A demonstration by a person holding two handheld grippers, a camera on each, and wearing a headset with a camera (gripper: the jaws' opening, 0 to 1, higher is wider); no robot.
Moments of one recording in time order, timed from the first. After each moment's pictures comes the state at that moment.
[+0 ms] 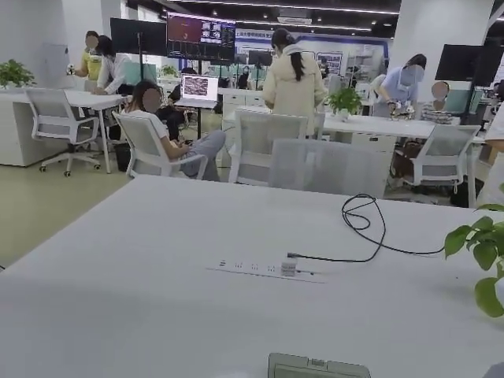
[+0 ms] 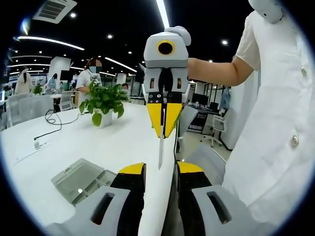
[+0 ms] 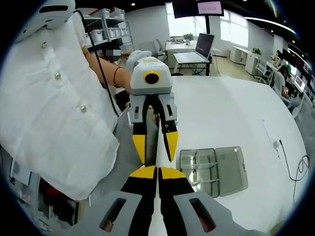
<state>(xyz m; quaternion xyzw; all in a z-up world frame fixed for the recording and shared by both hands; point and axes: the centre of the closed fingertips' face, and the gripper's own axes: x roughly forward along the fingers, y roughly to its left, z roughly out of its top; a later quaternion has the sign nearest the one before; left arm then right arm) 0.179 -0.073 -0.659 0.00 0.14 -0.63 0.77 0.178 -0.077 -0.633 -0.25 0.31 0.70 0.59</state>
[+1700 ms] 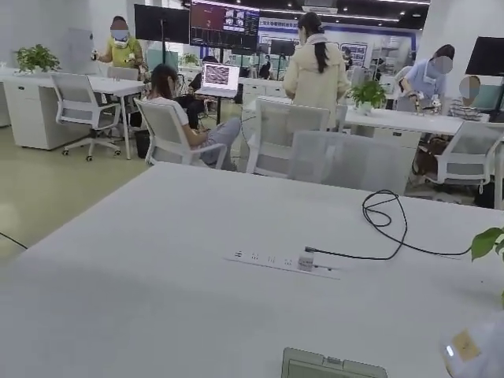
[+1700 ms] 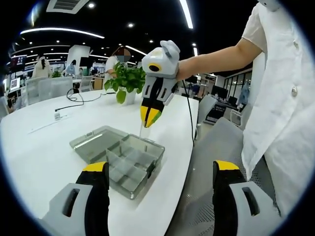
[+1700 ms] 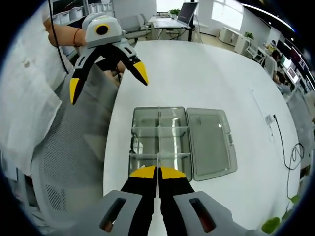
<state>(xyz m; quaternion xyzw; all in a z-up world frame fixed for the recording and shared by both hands) 0.194 -0.010 -0.728 0.01 0.19 -0.56 0.81 0.271 -0.101 -0.754 -0.35 0.36 0.62 0.60</state>
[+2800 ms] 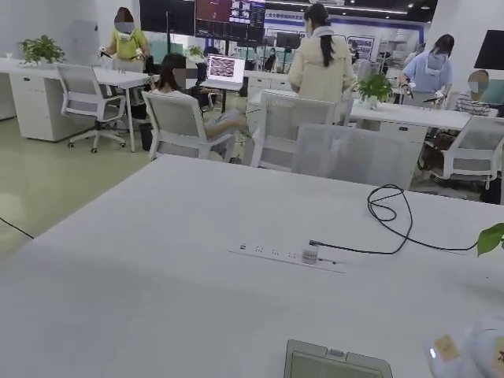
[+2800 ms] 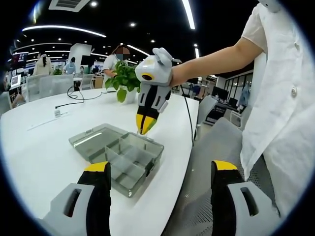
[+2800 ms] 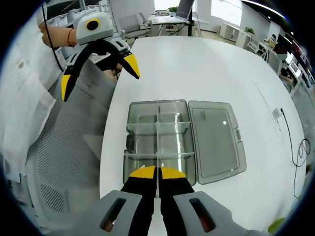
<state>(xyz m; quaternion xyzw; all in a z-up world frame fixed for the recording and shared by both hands) 0.191 -0.010 -0.731 0.01 0.20 -0.56 0.81 0.274 -0.100 -0.778 -0.34 0.38 0.62 0.59</state>
